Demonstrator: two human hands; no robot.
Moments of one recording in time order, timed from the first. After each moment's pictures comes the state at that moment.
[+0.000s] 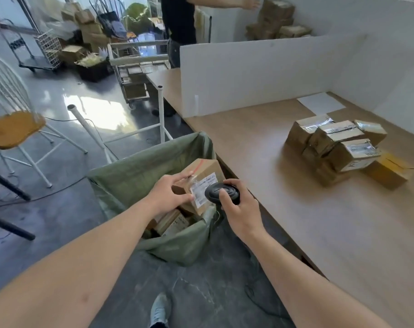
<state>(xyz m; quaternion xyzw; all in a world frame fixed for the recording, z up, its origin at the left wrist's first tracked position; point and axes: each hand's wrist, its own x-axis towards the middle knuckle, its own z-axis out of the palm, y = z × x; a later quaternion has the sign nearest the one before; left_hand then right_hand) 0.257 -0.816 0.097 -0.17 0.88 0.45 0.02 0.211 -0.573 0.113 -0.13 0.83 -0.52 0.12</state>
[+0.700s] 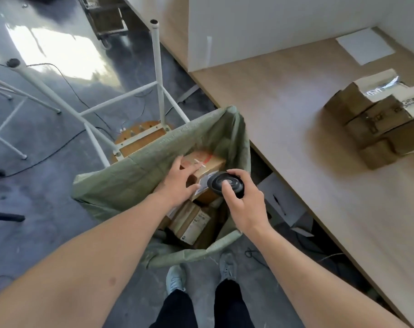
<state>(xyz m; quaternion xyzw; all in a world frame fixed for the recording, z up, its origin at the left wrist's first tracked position) 0.156 -0.936 -0.028 -0.15 0.92 0.34 0.15 0.145 -0.721 0.031 -0.05 0.87 -0.46 0.18</state>
